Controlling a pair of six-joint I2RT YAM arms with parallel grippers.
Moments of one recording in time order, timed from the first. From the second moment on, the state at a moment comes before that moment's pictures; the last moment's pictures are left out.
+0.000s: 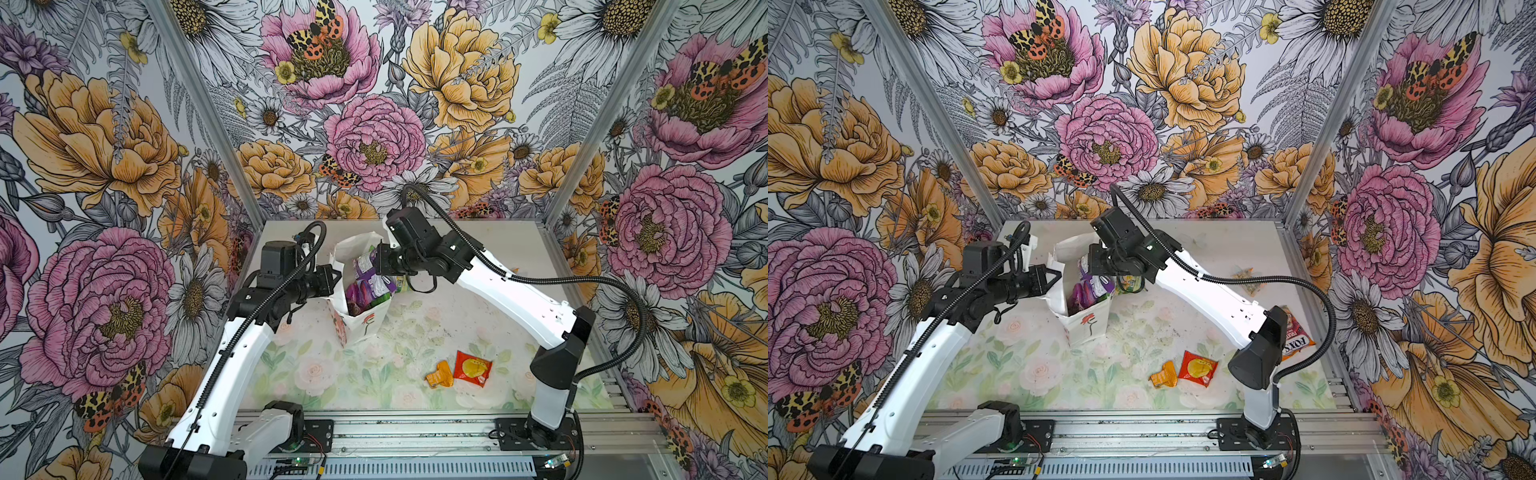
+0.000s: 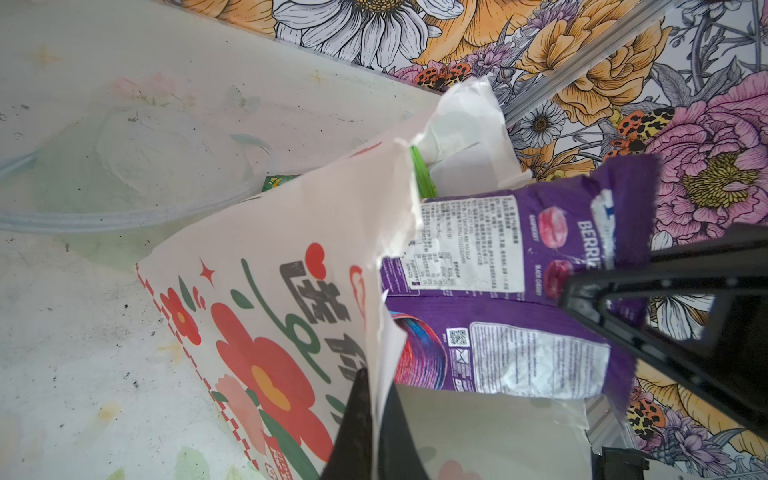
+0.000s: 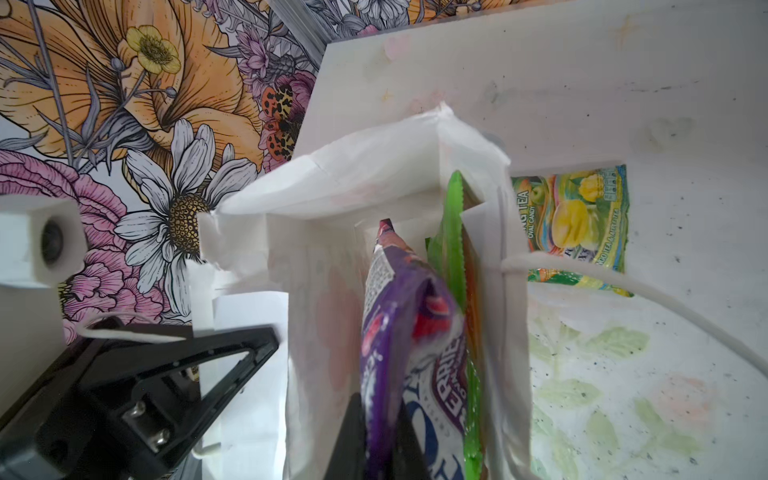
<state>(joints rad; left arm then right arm) -0.16 1.06 1.11 -0.71 0.40 -0.35 0.87 1.88 2.09 -0.97 -0.02 0.69</state>
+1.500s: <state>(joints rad) -0.14 1.06 1.11 -0.72 0.37 -0.34 0.83 2.10 2.44 -1.25 0.16 0.53</state>
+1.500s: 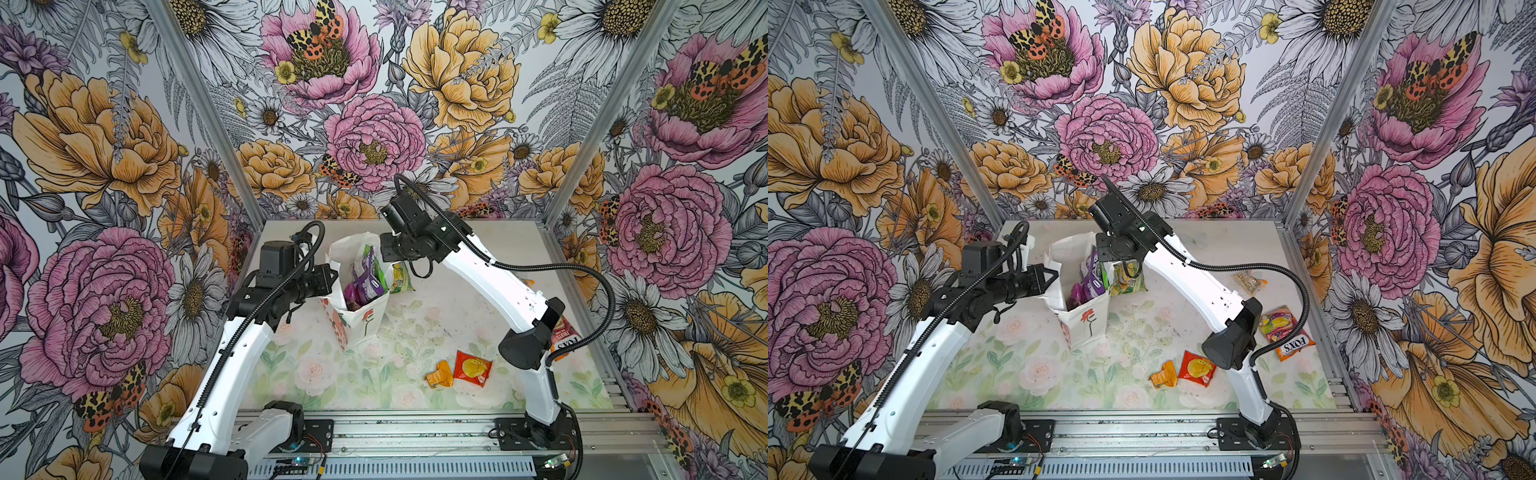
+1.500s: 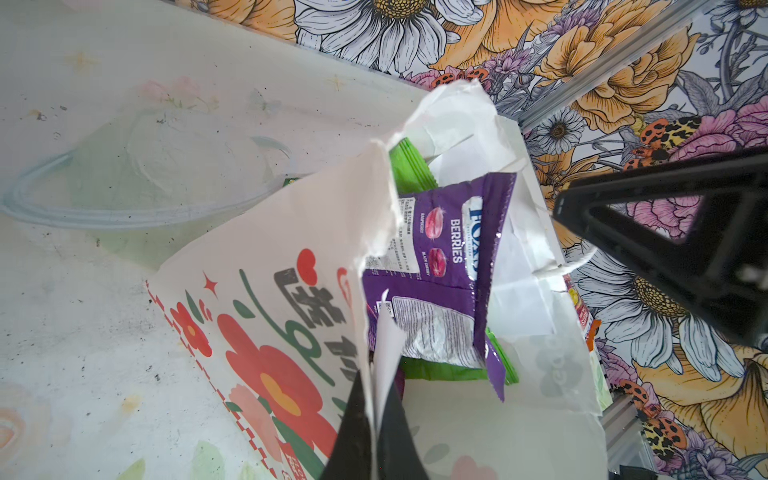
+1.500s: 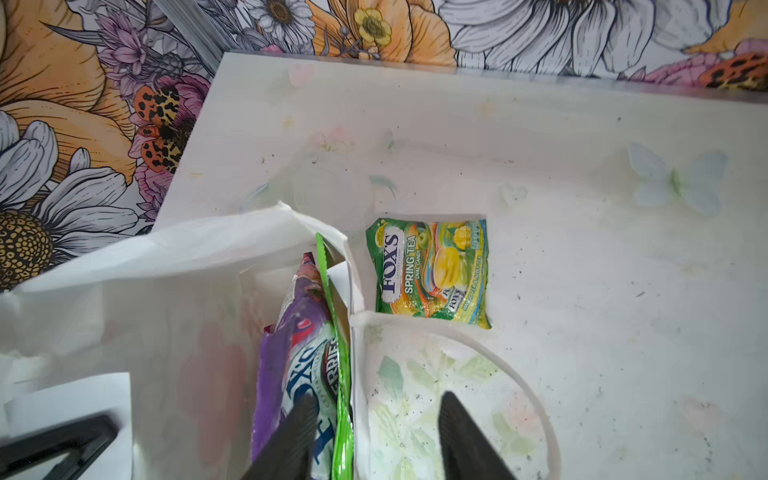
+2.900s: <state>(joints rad) -0.11 1.60 1.65 -1.13 -0.01 -0.36 0.82 2.31 2.60 -1.10 -0.10 0.59</state>
